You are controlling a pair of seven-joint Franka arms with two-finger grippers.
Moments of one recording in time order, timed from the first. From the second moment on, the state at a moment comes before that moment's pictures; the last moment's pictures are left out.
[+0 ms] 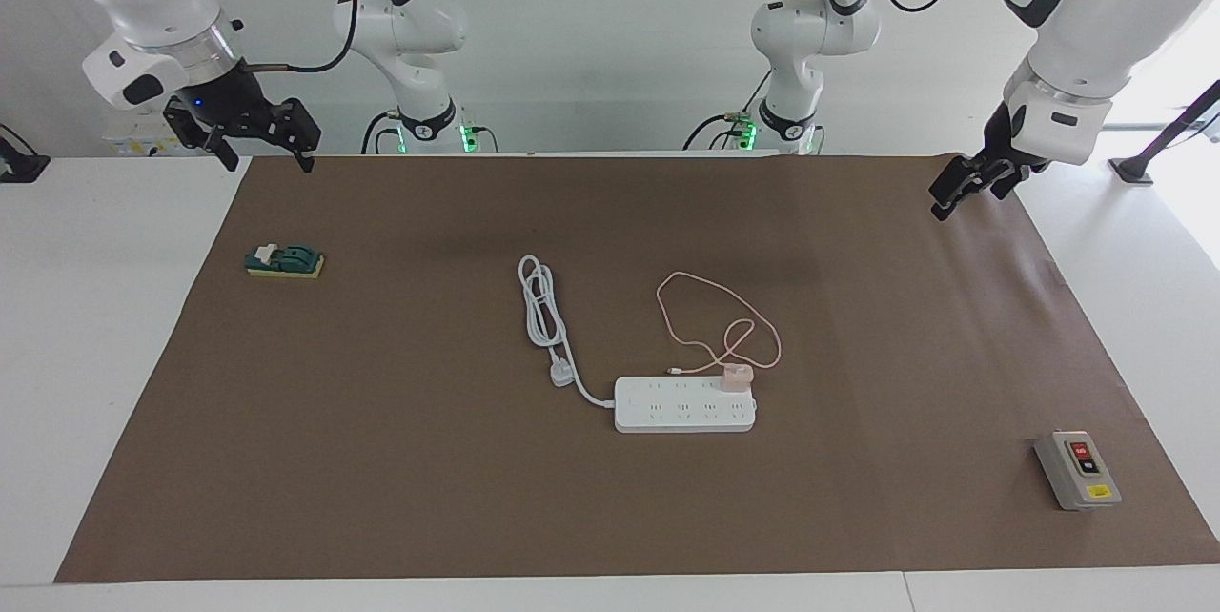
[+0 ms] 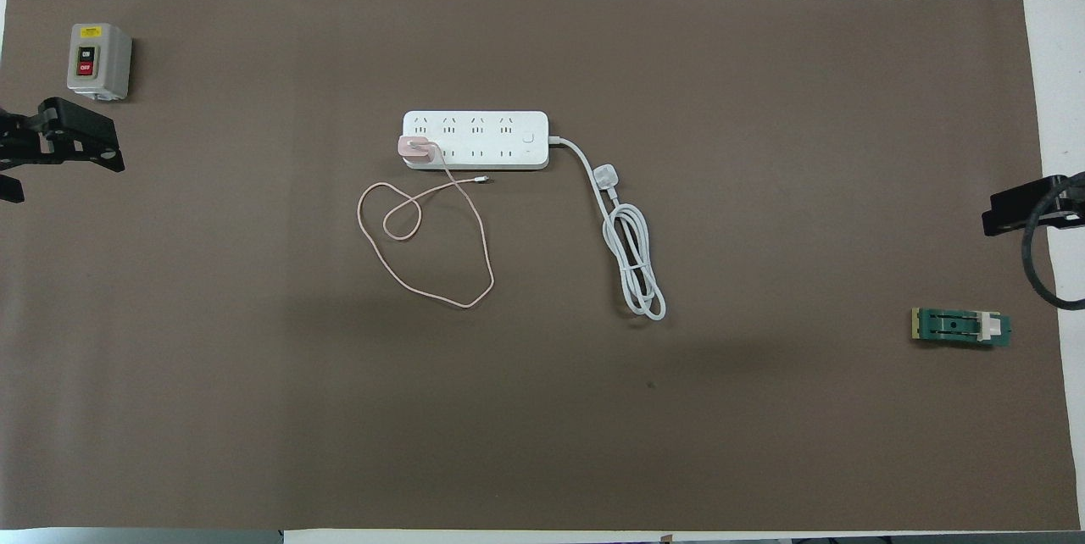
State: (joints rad) left arm -0.04 0.06 -0.02 -1.49 0.04 1.52 -0.30; right arm -0.04 -0.05 -0.03 -1.60 -0.03 1.47 -0.04
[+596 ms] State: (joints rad) left arm -0.02 -0.05 -0.09 -1.57 0.04 1.52 -0.14; right arm -0.04 -0.05 -0.03 -1.60 -0.03 1.47 -0.04
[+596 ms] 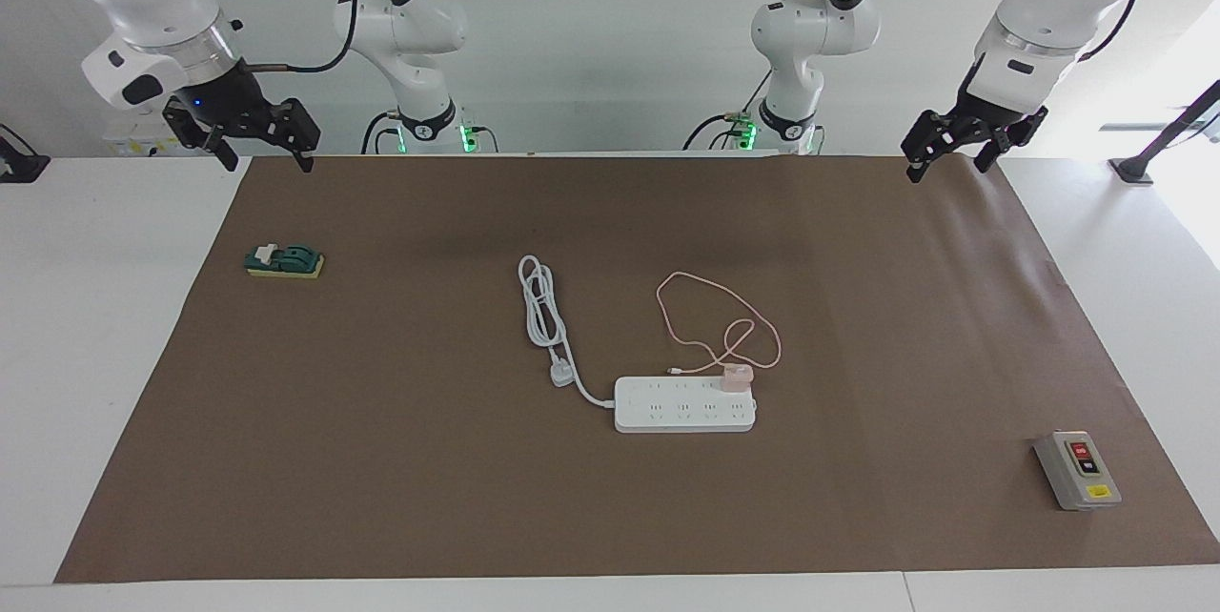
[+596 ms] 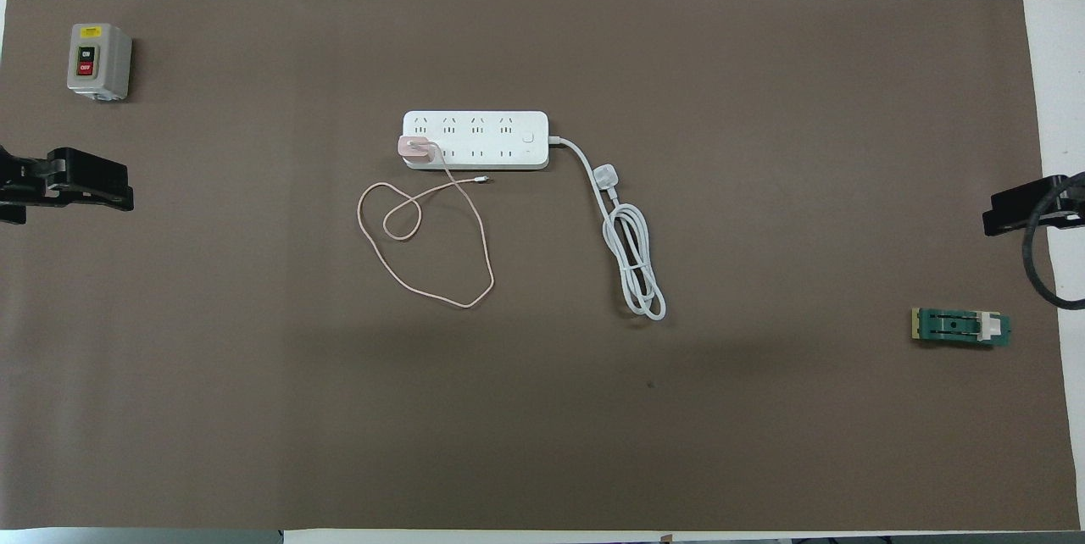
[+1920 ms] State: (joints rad) left arm -0.02 -0.06 -0.10 -1.58 -0.02 1.44 -0.13; right arm -0.04 -0.05 -0.03 -1.60 -0.03 1.47 -0.04
